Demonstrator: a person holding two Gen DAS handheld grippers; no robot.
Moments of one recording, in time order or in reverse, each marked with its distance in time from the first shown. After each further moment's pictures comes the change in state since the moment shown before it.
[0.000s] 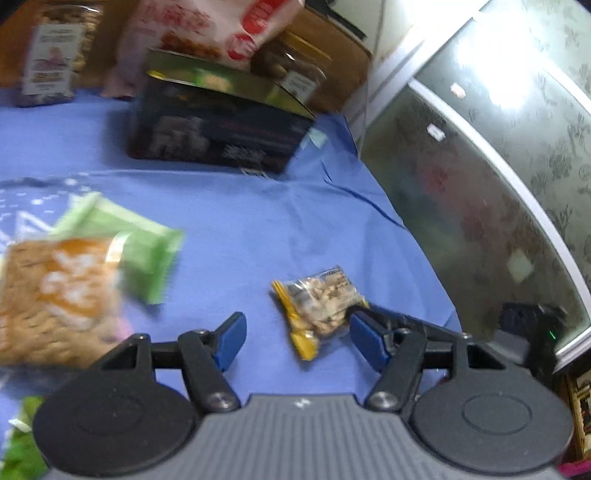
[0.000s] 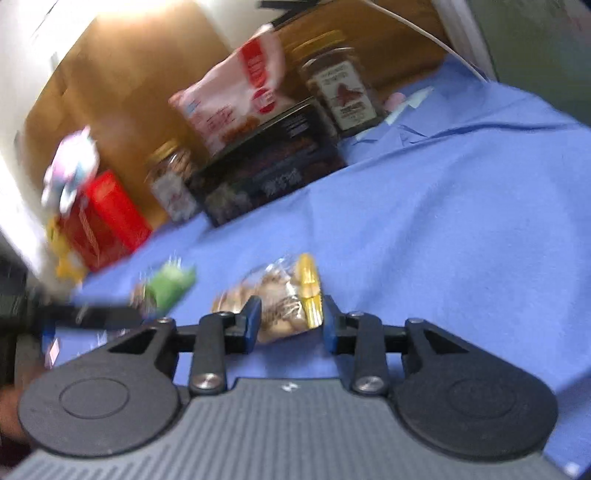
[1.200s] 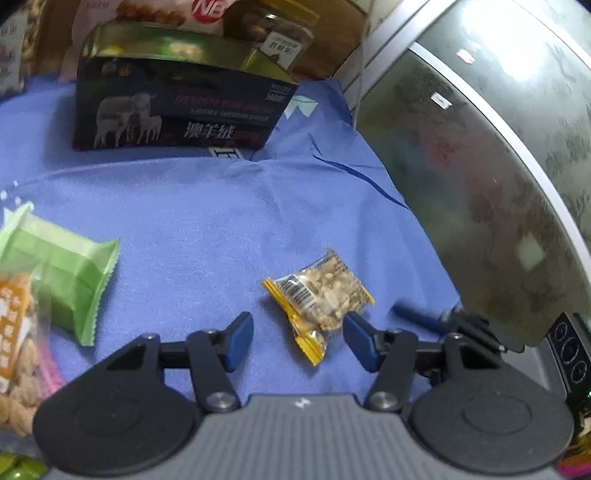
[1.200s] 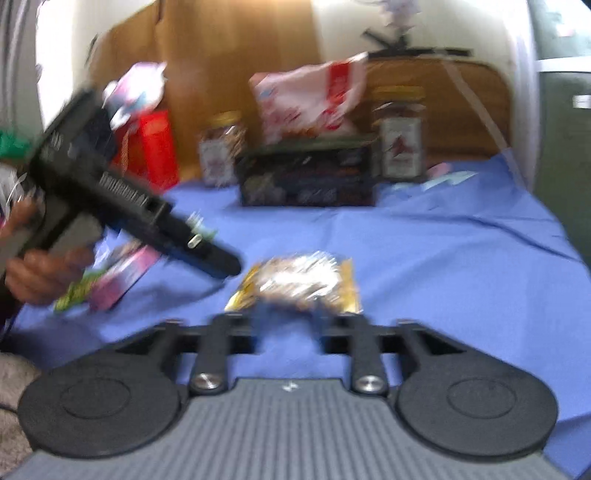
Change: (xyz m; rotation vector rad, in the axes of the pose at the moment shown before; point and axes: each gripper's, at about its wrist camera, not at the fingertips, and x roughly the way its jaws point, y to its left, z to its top) left arm 0.044 -0.013 0.025 -0.013 0.111 -0.004; right arm -0.030 -0.001 0.005 -0.381 -0.055 -0.010
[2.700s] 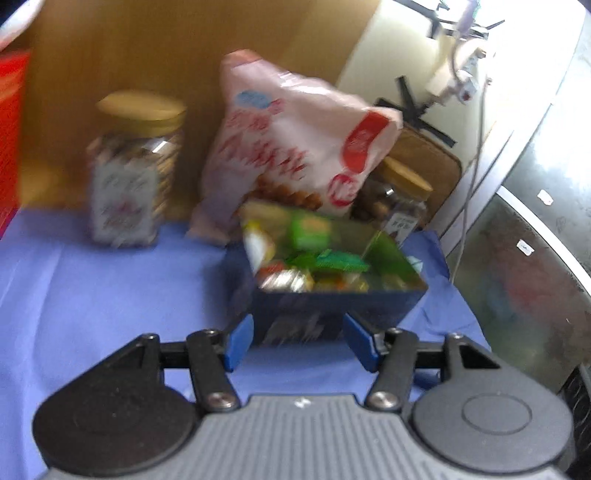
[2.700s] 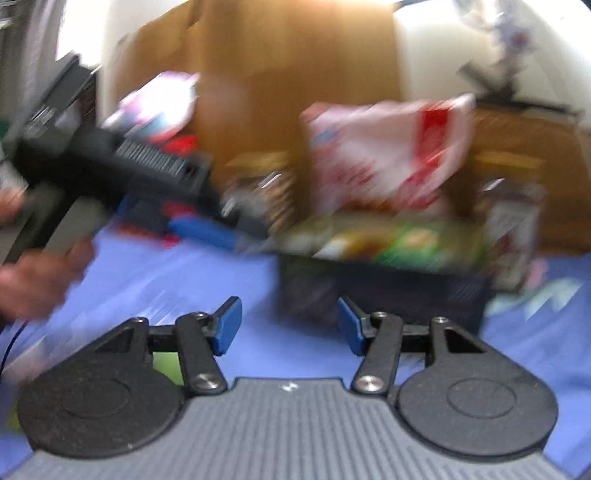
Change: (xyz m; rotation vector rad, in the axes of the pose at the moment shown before) left arm -0.086 0.066 0.067 -0.074 -0.370 0.267; right arm 0.135 0.056 0.082 -0.153 -0.034 0.176
